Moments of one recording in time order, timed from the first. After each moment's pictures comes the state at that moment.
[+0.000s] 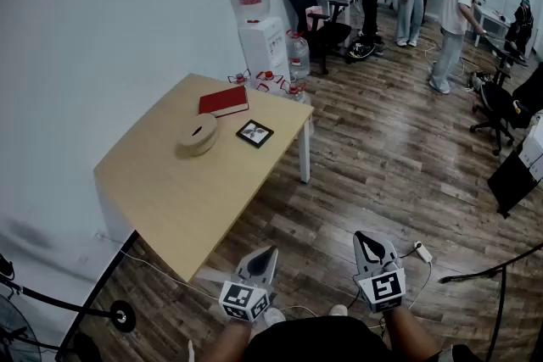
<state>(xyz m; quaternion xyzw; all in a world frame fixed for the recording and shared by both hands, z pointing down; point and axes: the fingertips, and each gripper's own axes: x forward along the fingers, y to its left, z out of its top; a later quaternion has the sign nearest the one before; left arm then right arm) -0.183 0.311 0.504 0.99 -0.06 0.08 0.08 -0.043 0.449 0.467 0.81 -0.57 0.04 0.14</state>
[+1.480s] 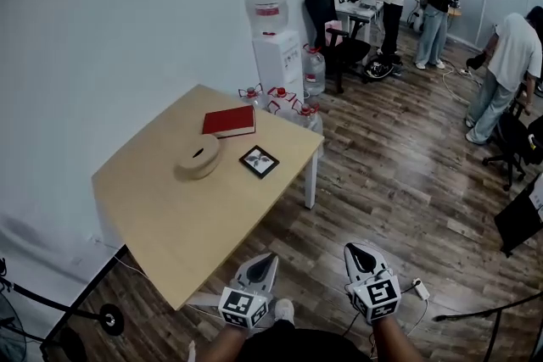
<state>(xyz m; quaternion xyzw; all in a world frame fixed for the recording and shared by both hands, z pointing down) -0.070 0.231 0.497 0.99 -0.10 0.08 0.05 0.064 0.344 0.482 0.79 -0.61 0.09 0.06</state>
